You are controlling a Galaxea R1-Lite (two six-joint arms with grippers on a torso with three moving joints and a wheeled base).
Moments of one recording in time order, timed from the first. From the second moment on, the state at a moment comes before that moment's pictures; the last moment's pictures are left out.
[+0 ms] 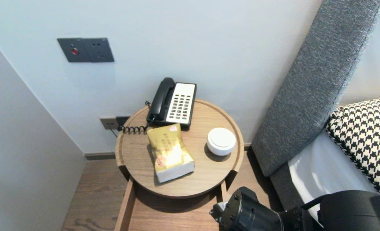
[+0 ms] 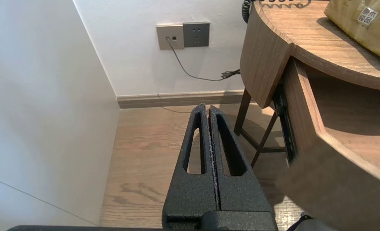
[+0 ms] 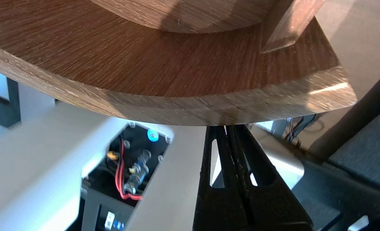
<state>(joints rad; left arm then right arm) 0.00 0.00 0.00 -0.01 0.00 0.03 1.10 1.73 -0.96 0.38 0.05 0.65</state>
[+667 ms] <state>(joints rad) 0.00 0.00 0.00 -0.01 0.00 0.03 0.99 1.84 -1.11 0.37 0.04 0.58</state>
